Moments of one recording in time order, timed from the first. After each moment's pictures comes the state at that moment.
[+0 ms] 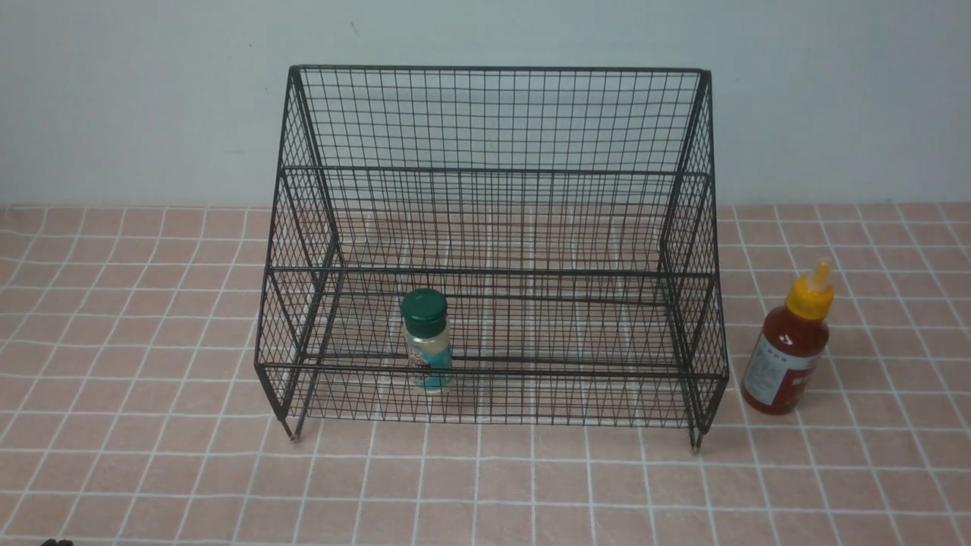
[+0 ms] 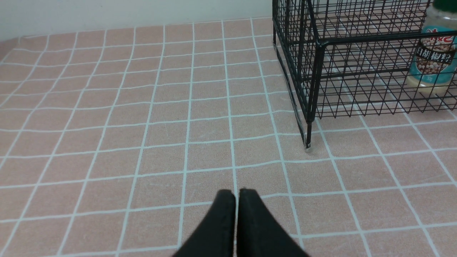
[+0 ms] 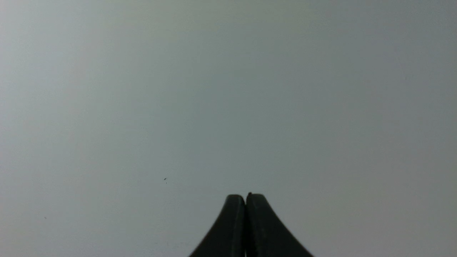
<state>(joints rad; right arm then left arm) 0.01 0.17 -0.18 -0.11 -0.33 0.34 -0.04 -0.01 0.03 -0.07 0.37 0.12</state>
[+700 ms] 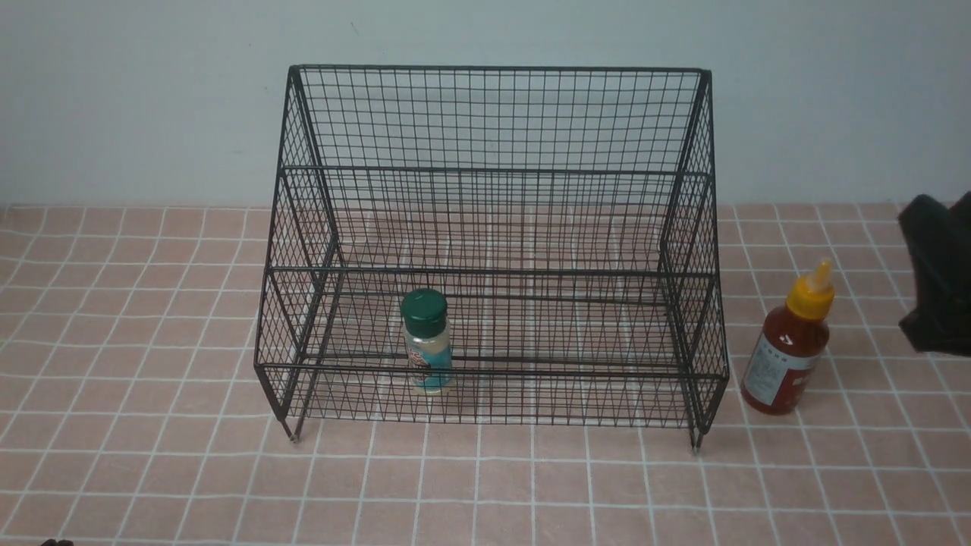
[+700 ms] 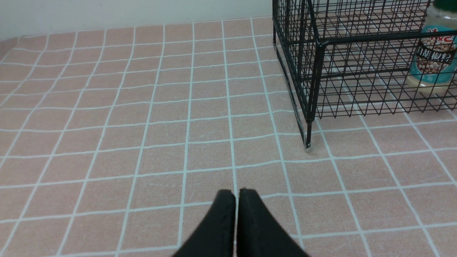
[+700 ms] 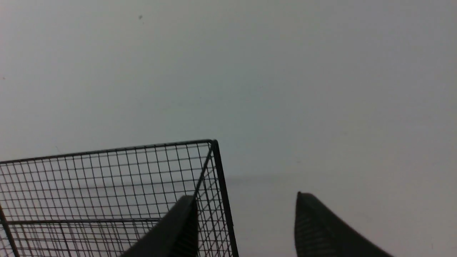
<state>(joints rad) 0.01 1.29 -0.28 -0.20 -1.01 0.33 -0.04 -0.01 0.03 -0.07 0.37 0.12</state>
